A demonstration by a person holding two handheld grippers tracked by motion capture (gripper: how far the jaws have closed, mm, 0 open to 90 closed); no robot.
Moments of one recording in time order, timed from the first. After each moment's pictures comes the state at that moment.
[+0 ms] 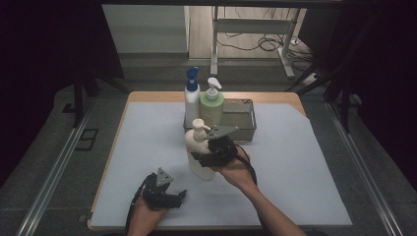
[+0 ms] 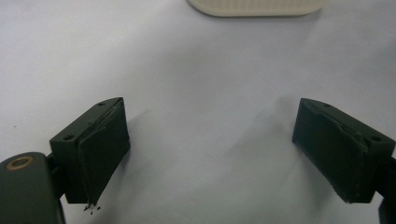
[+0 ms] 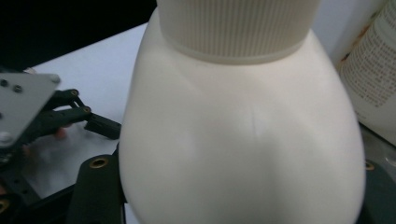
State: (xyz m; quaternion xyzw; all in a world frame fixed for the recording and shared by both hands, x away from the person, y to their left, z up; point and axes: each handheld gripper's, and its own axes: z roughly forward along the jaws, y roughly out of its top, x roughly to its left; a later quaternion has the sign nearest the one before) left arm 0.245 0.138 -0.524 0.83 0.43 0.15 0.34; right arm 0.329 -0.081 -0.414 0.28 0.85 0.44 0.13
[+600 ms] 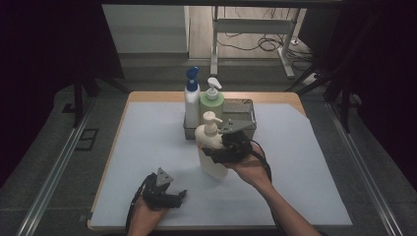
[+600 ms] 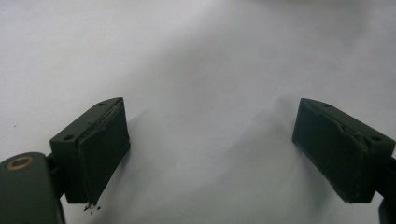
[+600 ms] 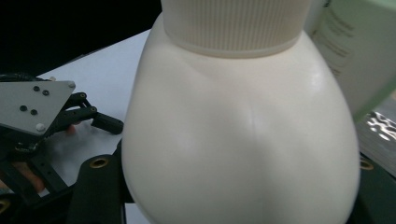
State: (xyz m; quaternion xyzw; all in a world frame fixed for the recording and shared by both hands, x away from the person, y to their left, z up) left arm 0.245 0.138 -0.524 0.83 0.43 0.15 0.34; right arm 0.324 -0.117 -0.382 0.29 0.84 0.43 0.13
